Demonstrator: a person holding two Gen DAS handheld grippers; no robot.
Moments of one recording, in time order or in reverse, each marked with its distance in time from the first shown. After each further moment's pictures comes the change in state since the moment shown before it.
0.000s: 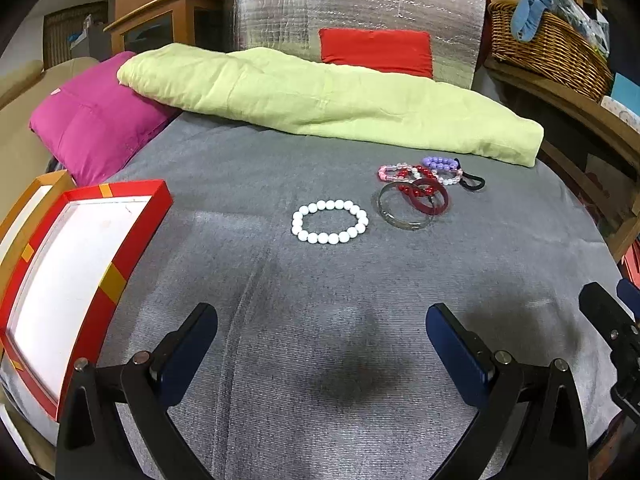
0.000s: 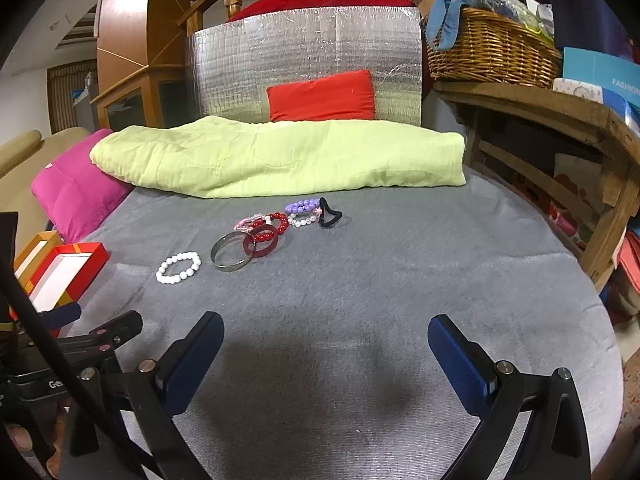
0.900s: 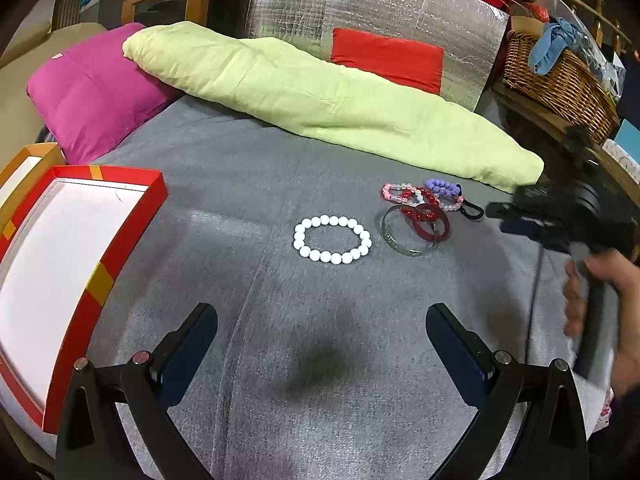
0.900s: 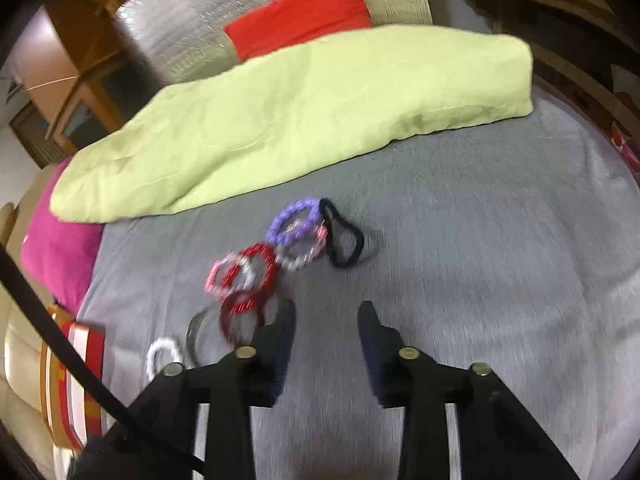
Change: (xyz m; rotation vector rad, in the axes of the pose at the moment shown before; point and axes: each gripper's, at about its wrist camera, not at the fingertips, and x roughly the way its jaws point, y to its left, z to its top) left arm 0.006 0.021 0.018 -0.112 0.015 -0.093; right arm 0.179 -0.022 0.107 0.231 0.378 0.138
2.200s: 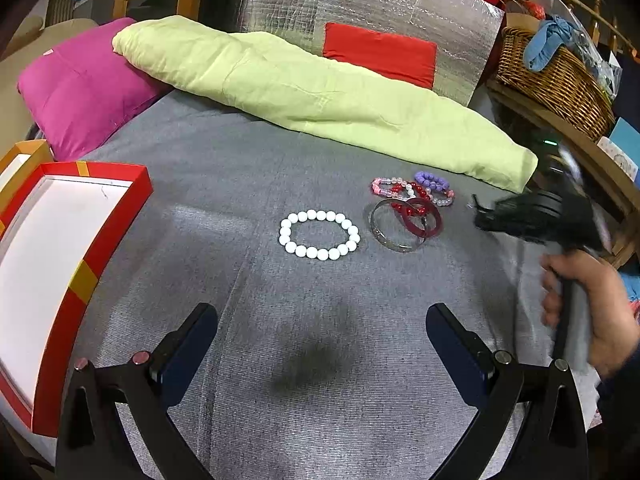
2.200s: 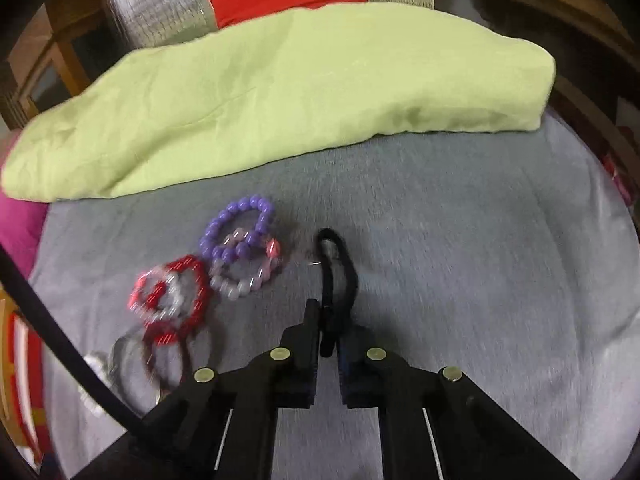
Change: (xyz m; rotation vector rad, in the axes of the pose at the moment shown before) left arm 0.006 -0.006 -0.002 0.010 0.014 -0.018; right arm 0.034 -0.006 0.011 -0.081 0.034 -0.131
